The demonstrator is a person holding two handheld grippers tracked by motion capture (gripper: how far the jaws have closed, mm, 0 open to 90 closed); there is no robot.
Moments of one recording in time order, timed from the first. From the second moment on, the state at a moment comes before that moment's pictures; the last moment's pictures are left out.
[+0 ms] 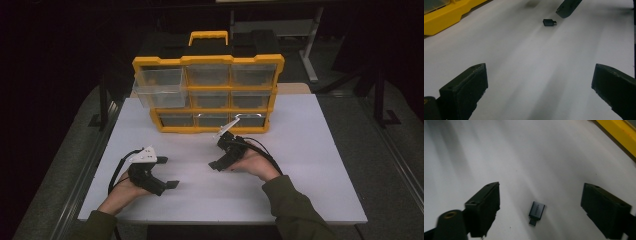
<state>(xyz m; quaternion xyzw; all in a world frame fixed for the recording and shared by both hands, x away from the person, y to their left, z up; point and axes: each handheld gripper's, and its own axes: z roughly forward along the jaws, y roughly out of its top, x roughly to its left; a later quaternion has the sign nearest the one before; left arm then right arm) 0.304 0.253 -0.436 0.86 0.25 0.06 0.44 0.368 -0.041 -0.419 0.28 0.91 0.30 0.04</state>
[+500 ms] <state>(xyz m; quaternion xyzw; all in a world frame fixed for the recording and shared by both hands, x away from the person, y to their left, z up) 0.304 0.254 -0.436 0.86 0.25 0.07 0.45 0.368 -0.041 -0.420 0.28 0.91 0.29 0.03</state>
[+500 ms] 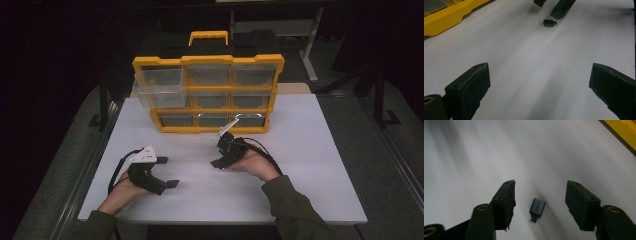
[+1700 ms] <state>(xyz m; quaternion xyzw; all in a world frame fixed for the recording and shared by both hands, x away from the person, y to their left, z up) 0.304 0.253 -0.436 0.86 0.25 0.06 0.45 0.368 -0.035 -0.435 0.27 0.93 0.25 0.03</state>
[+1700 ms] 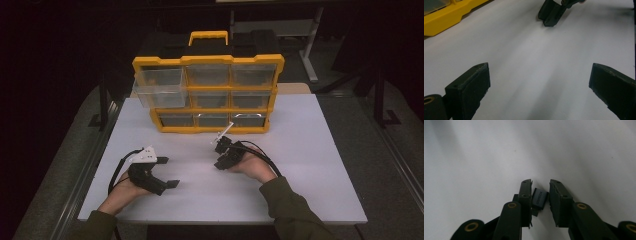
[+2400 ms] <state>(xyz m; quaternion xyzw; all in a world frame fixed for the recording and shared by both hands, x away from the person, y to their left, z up) 0.303 0.253 -0.436 0.86 0.25 0.06 0.45 0.365 -0.034 -0.436 0.26 0.93 0.24 0.04</state>
